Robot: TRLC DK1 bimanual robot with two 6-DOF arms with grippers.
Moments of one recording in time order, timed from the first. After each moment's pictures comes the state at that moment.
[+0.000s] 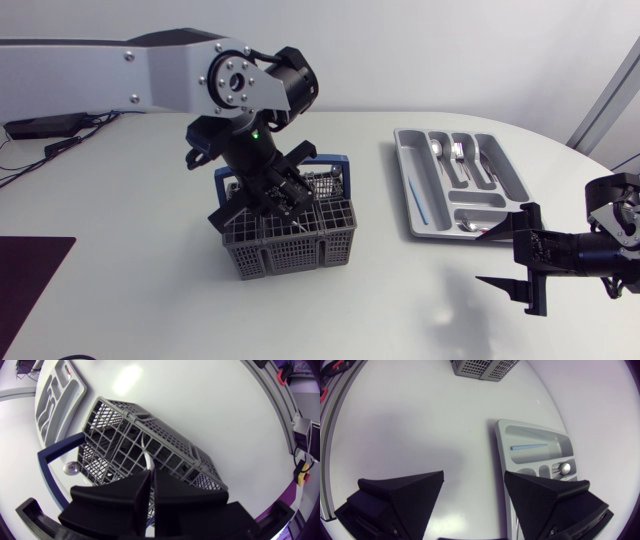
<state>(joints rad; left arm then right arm) -0.68 1.81 1.51 -1.04 -0.04 1.72 -0.37 1.42 0.58 -0.39 -0.60 -1.74</state>
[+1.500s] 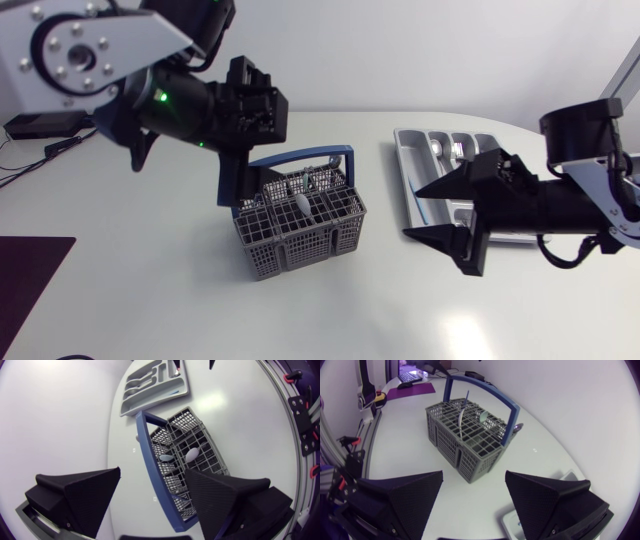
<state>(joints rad) -0.60 1.47 1.29 -0.61 0.04 1.16 0.17 1.16 0.70 -0.34 -0.64 -0.76</state>
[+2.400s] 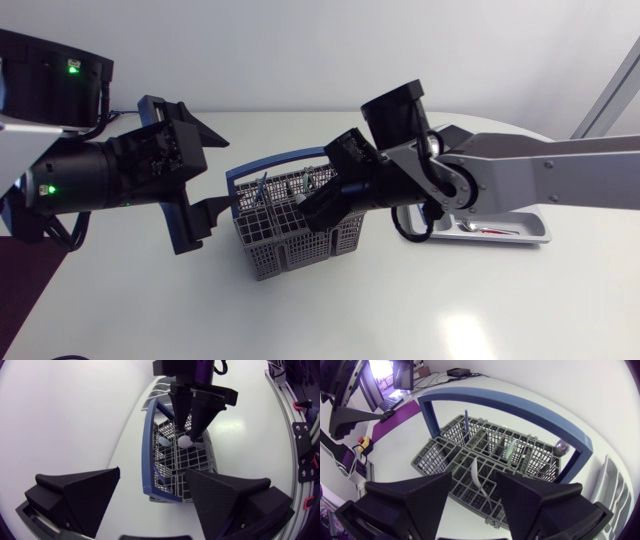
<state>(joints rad) -0.48 1.10 0.87 -0.38 0.13 0.93 0.64 1.61 0.98 -0.08 -0.27 -0.07</state>
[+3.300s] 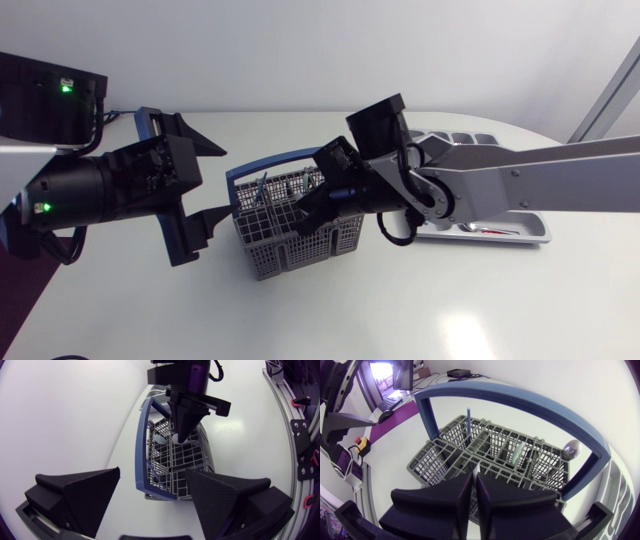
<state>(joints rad) -0.48 1.06 0.82 -0.36 0.13 0.93 0.67 1.67 0.98 0.01 -0.25 -0.05</state>
